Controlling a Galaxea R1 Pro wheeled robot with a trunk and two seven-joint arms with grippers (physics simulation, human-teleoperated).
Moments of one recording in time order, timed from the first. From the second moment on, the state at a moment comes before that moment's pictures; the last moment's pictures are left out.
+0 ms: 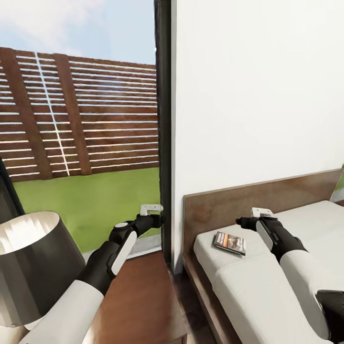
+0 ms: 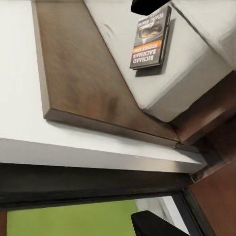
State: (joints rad) left arm -0.70 -0.07 -0.29 -1.07 0.33 0.49 -0.04; right arm -0.94 -0.20 0.03 -0.55 -0.19 0.50 -0.03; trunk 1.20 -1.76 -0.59
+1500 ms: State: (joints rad) left arm -0.74 -0.09 -0.29 -1.14 0.34 0.56 -0.04; right arm -1.12 -0.19 0.05 -0.30 -0.19 0.57 -0.05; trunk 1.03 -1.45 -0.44
